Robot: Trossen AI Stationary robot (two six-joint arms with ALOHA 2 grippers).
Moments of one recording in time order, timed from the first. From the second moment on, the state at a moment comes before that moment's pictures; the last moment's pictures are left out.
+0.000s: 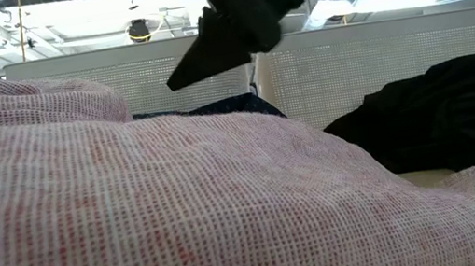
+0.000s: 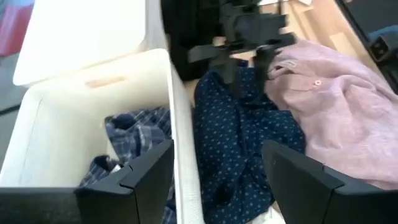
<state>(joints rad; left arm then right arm) -0.35 1.09 1.65 -1.33 -0.36 0.07 0.23 1.89 1.24 0.08 0.30 -0.27</state>
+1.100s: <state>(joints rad) -0.60 1.23 1.65 -1.38 -0.46 -0.11 0.15 2.18 1.34 0.19 0.33 -0.15</state>
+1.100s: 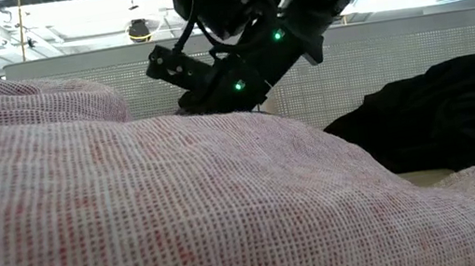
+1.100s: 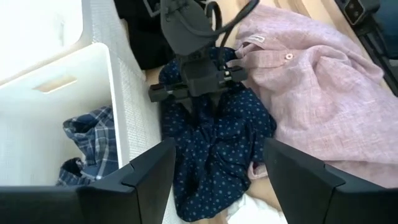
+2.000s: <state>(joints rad) -0.72 1.23 1.57 -1.48 -0.55 -0.29 0.32 1.61 1.34 0.10 0.54 -0.51</state>
